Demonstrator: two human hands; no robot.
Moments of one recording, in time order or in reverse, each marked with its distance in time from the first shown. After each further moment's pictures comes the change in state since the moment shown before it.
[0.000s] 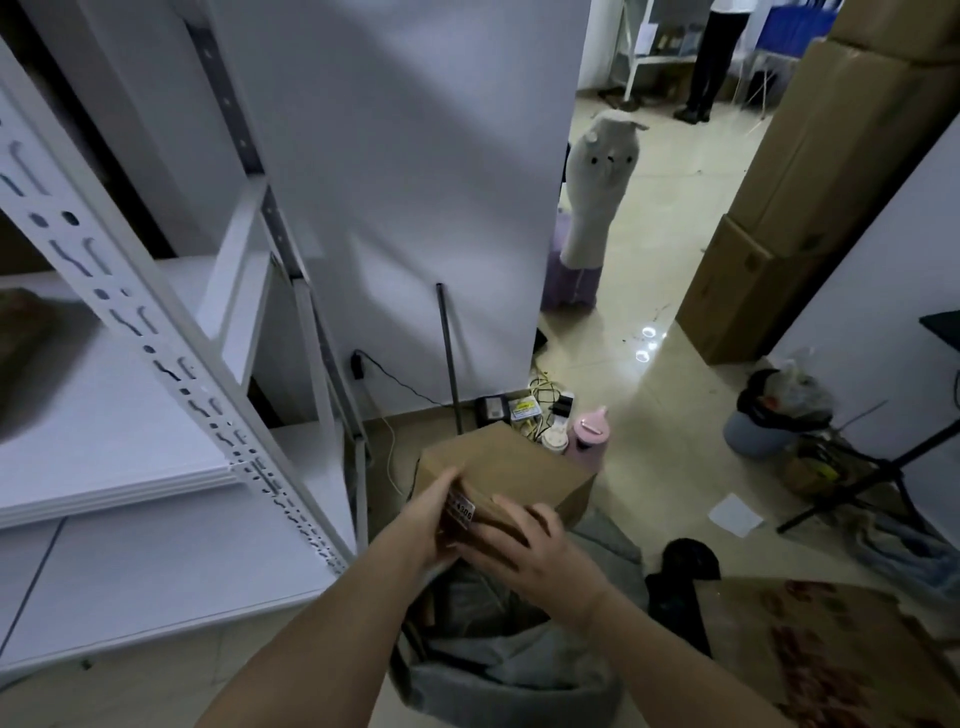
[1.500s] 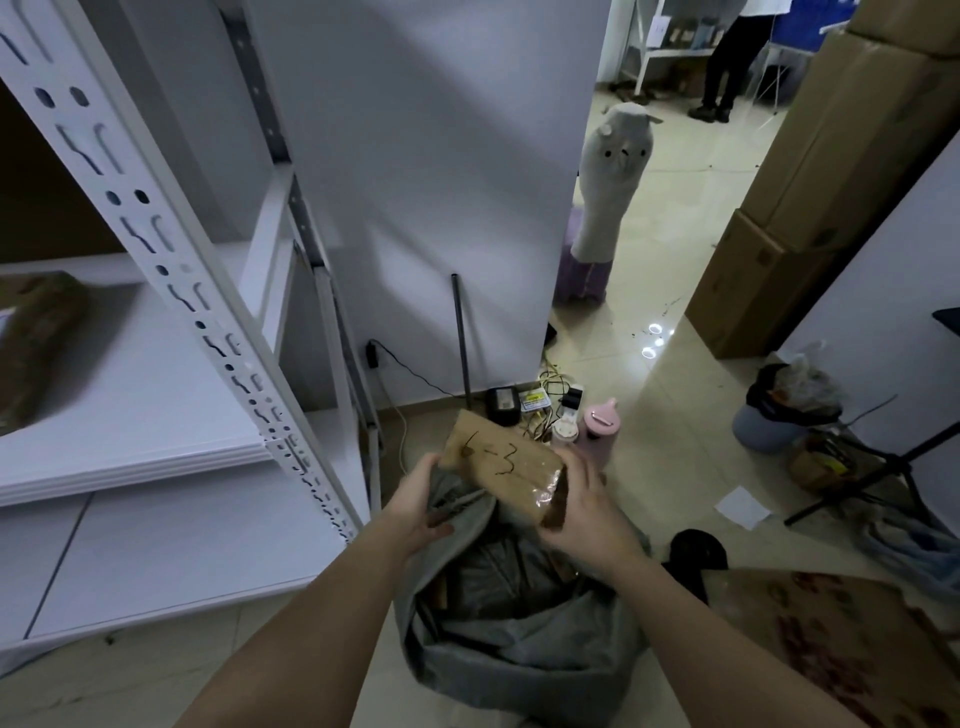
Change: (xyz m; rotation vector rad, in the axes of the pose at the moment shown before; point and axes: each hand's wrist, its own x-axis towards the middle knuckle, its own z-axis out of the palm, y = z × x) left_hand -0.018 -0.001 -0.046 -0.099 0.003 0.132; right_hand 0.016 0.016 -0.025 0.772 -0.334 0.844
